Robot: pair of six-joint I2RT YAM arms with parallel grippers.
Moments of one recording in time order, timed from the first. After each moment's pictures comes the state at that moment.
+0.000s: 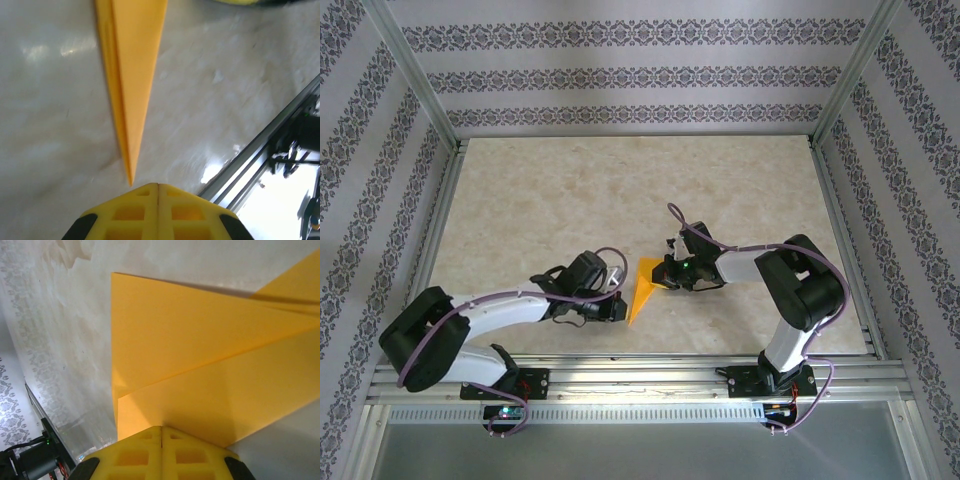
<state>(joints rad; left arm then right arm) -0.74 1.38 0.60 -0.17 0.48 -0.73 0.50 1.75 0.70 0.05 -0.65 0.80</state>
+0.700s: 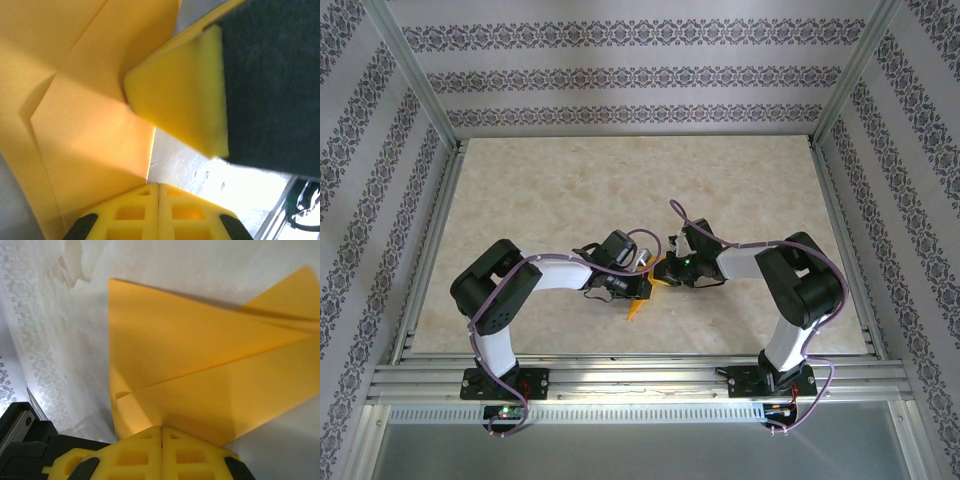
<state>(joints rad) -0.72 1.81 0.87 -0.07 0.52 -0.61 0.46 1.76 0.71 0.04 -0.66 0.78</state>
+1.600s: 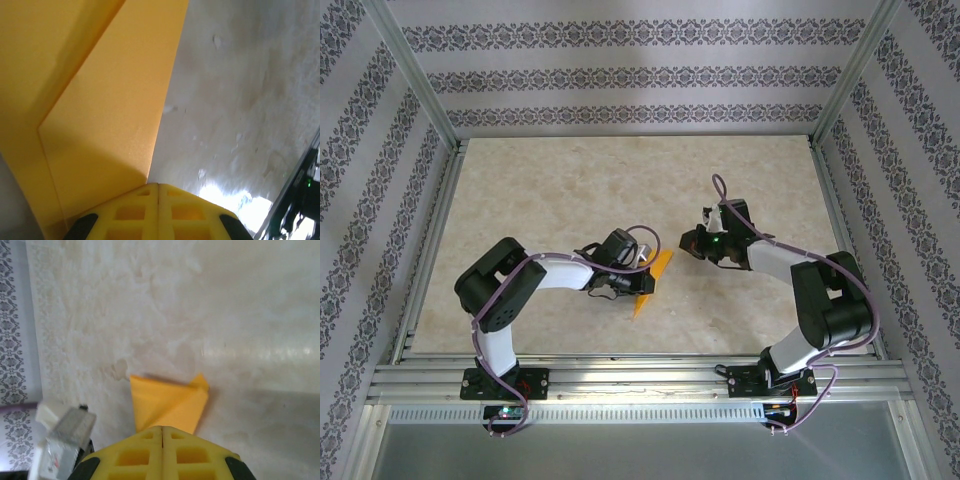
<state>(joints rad) -0.71 1.85 0.88 0.05 0.49 -0.74 0.27 1.57 0.71 0.00 -0.62 0.75</state>
